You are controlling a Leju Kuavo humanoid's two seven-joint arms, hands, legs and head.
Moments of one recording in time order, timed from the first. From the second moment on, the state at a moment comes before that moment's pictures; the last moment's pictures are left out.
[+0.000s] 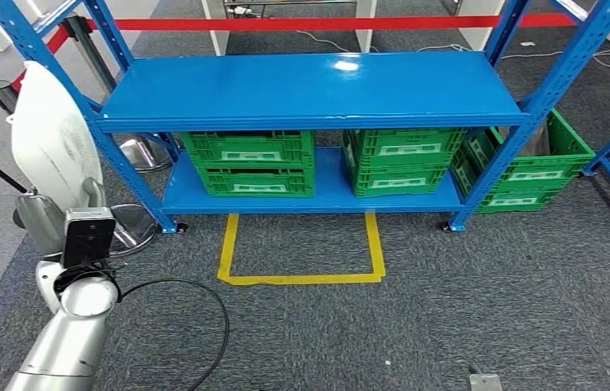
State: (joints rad) left arm -0.09 -0.02 -0.02 -1.67 -0.46 0.70 -0.45; right arm -0.14 0.13 -0.67 -0.28 0.60 -0.16 -0.67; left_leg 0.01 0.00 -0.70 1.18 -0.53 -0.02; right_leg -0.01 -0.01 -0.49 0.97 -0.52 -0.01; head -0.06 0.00
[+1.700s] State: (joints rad) left arm -0.13 0.07 -0.13 -1.70 -0.40 0.46 -0.47; right arm -0.07 0.12 -0.80 -0.25 0.55 -0.13 -0.39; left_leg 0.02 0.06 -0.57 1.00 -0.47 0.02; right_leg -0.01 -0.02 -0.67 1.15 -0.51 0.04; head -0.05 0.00
